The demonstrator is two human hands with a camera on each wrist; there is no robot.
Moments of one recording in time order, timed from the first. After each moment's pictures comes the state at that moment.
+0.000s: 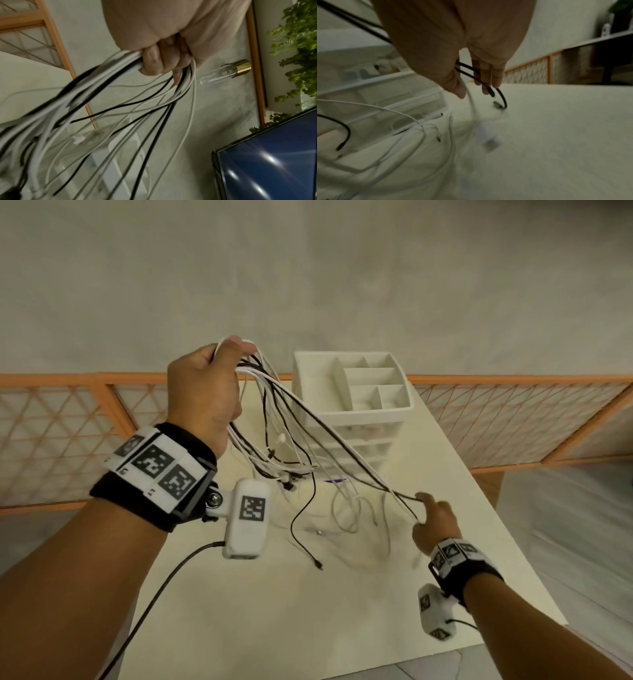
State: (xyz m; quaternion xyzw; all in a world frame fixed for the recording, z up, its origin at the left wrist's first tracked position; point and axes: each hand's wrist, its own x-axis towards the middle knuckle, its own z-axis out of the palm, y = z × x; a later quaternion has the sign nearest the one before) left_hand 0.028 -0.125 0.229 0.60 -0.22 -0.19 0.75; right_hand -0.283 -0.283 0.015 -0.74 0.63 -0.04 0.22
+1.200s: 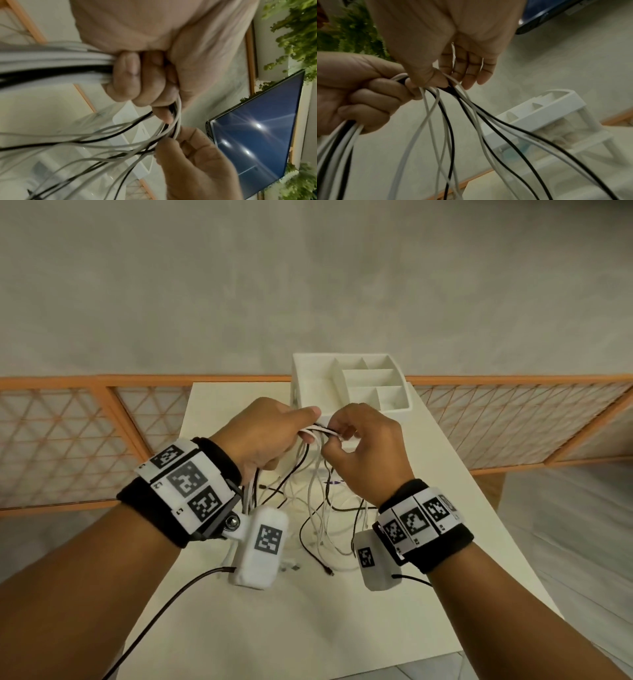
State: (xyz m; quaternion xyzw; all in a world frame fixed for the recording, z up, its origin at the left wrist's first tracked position) left_hand -0.017 -0.125 0.223 0.71 -0.35 -0.40 0.45; right_hand -0.156 -0.218 0.168 -0.85 0.23 -0.43 0.20
